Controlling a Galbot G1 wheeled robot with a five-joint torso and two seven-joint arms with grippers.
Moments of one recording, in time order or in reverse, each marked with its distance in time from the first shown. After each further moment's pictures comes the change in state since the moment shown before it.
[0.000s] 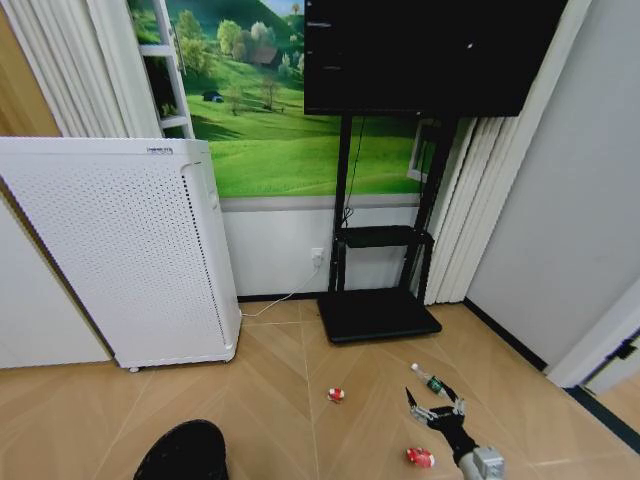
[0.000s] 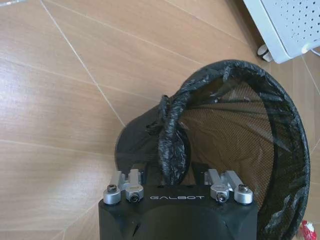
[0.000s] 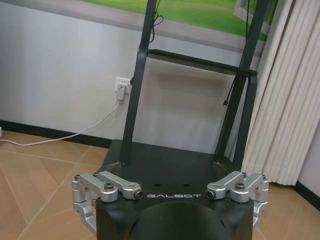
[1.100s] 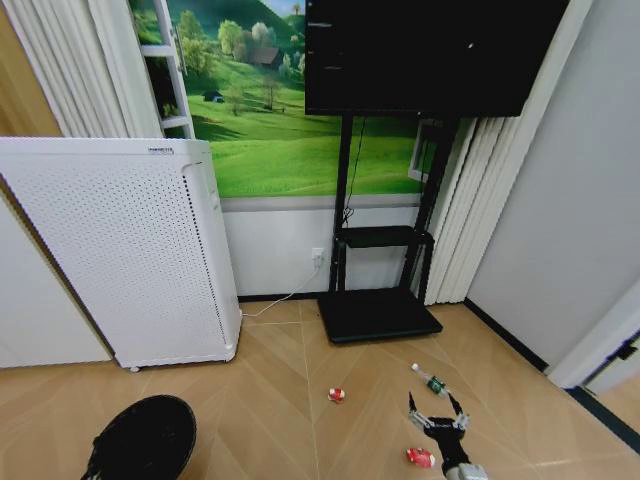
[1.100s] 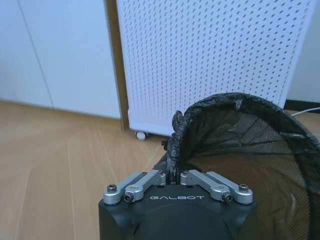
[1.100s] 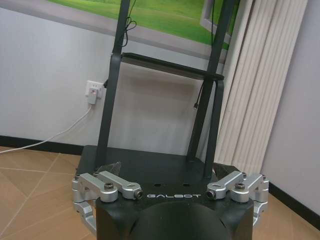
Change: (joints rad) left arm 0.030 0.003 -0.080 0.058 1.046 -0.552 0.579; right arm -0.018 0.098 -0.107 -0.036 -0.124 0.118 0.229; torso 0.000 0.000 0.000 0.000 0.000
